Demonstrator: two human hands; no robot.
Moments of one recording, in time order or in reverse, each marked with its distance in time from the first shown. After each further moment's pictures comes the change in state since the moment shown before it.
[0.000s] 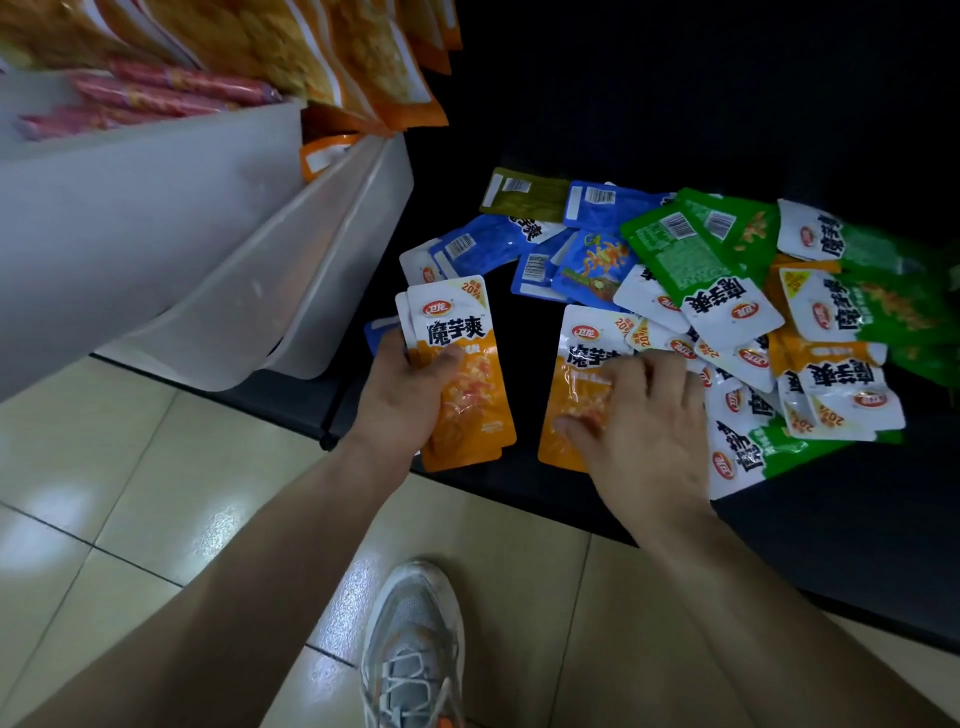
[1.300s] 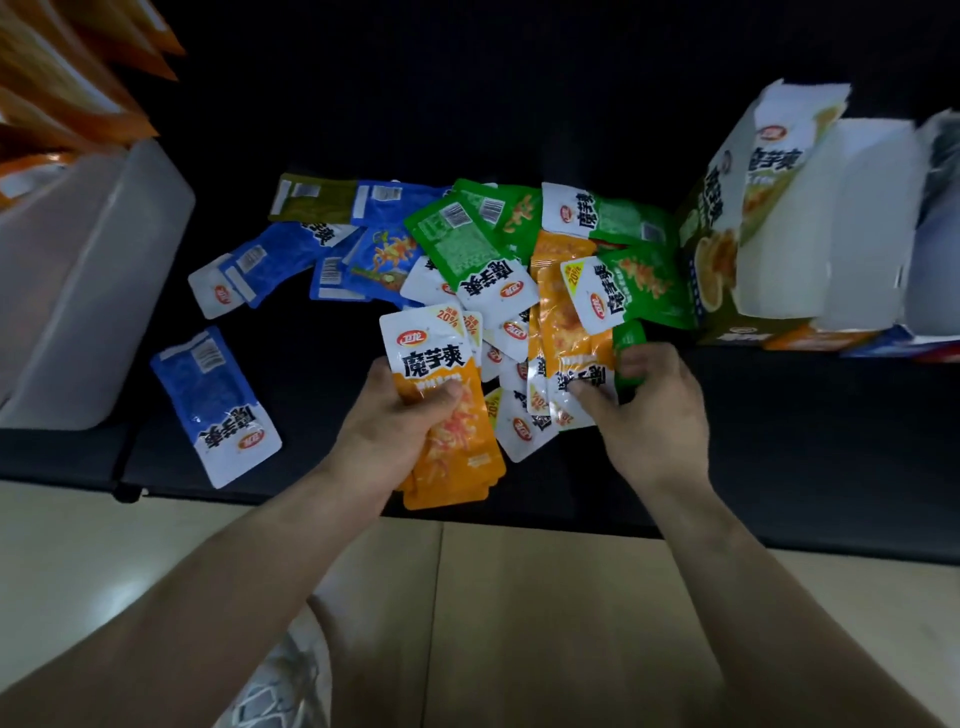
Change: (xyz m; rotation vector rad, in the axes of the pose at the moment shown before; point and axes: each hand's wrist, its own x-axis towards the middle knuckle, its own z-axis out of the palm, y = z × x) left_hand -0.071 0.011 0.125 0.034 -0.367 -0.053; right_hand -0.021 0.141 -0.075 0.271 0.078 0.489
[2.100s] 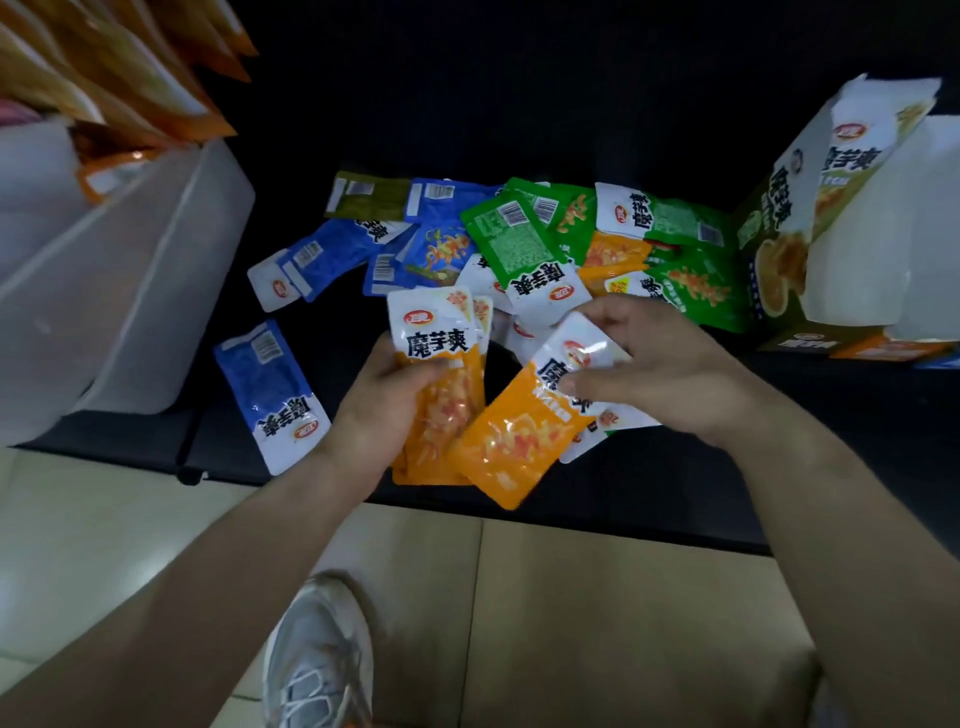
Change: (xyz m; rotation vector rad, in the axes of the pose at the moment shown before) left_hand 0.009 0.012 -0.040 -0.097 0.083 0.013; right_hand 0.024 -0.078 -0.028 0.302 -0.710 -0.190
